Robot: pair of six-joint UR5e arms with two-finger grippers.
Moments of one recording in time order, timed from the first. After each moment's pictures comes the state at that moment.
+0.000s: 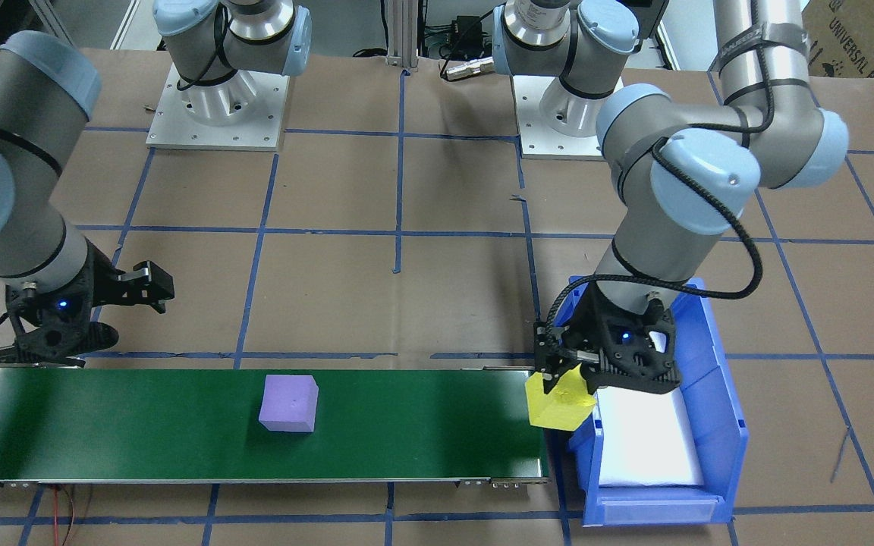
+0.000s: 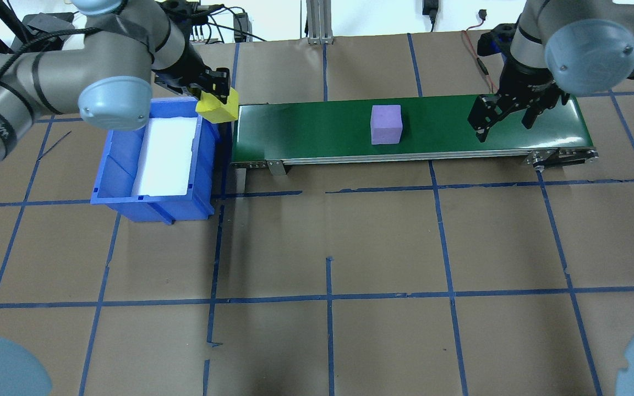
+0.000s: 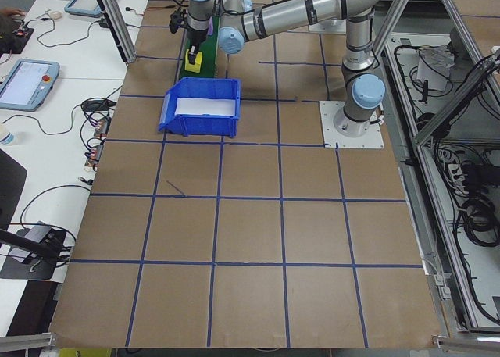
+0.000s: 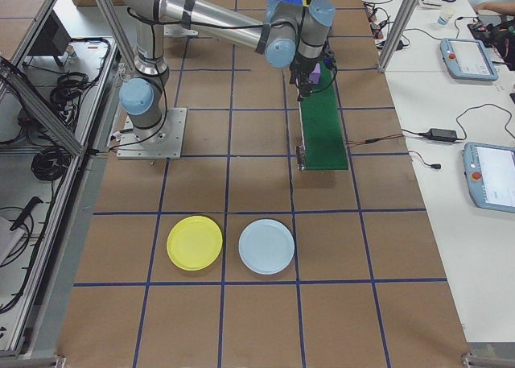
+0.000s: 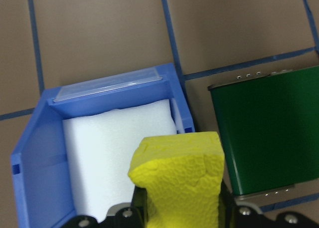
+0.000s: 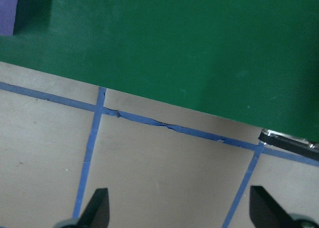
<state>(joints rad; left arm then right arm) -1.60 -1.93 -1.59 -0.92 1.45 0.08 1.41 -1.27 1.56 -1.75 -1.64 -0.49</state>
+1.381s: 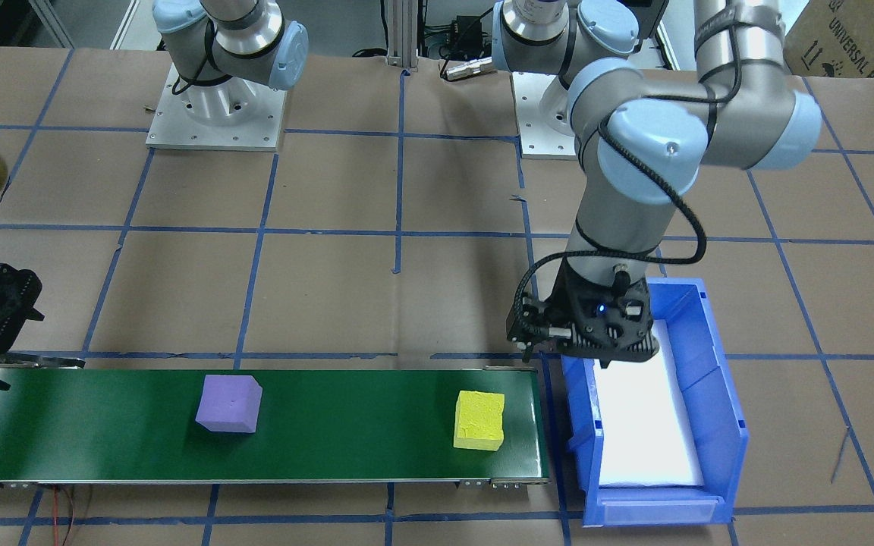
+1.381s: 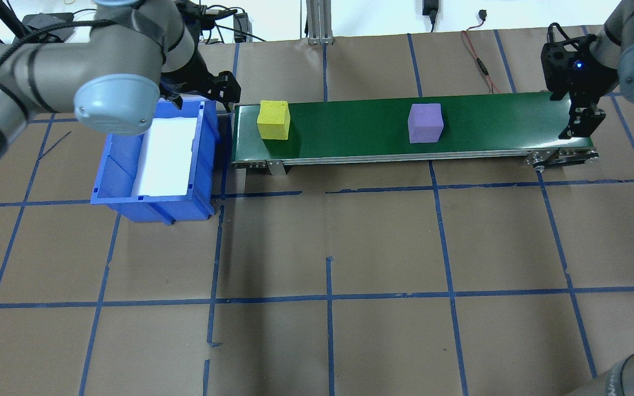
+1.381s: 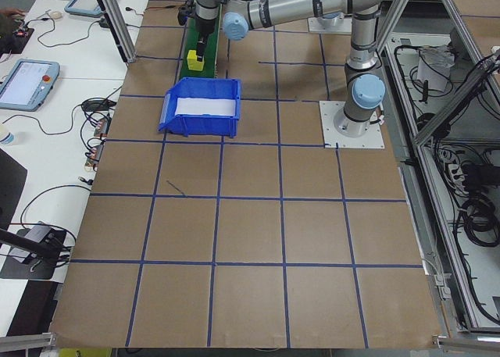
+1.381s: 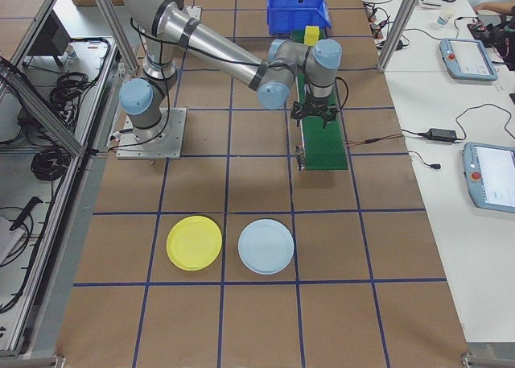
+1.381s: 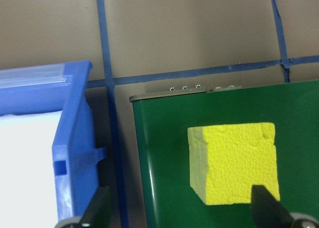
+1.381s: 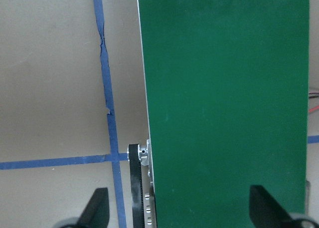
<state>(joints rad) -1.64 -1.75 -1.60 -1.21 1.64 0.03 1.22 -1.23 1.63 -2.02 -1.56 -1.87</state>
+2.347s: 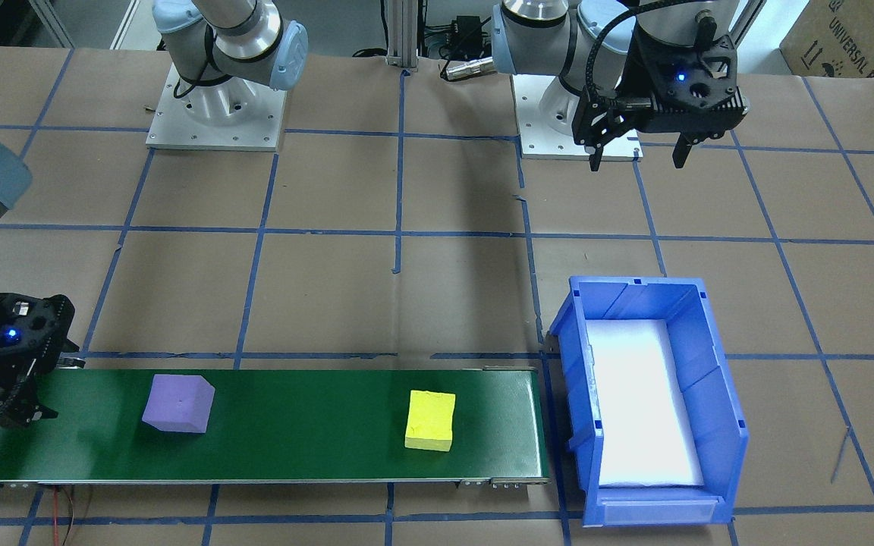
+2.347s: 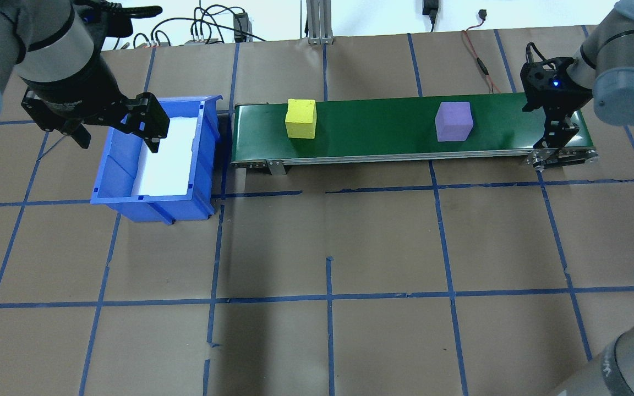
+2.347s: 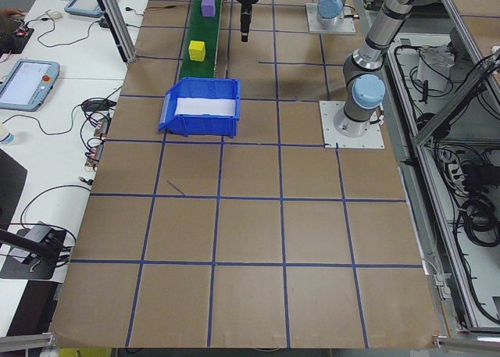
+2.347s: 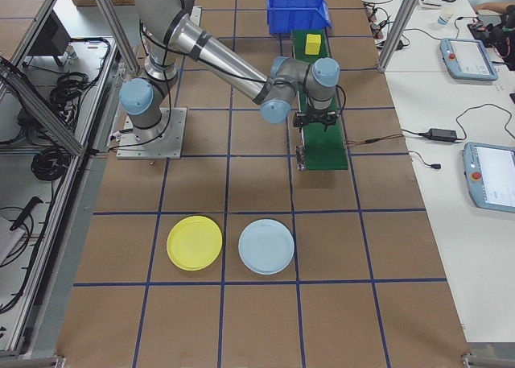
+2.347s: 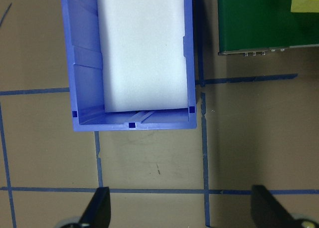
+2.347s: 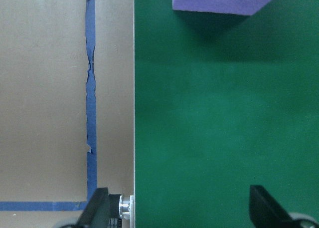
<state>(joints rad) -1.59 -1.48 -1.59 -1.61 1.71 0.02 1.21 -1.16 1.67 -2.09 -1.46 -1.94</state>
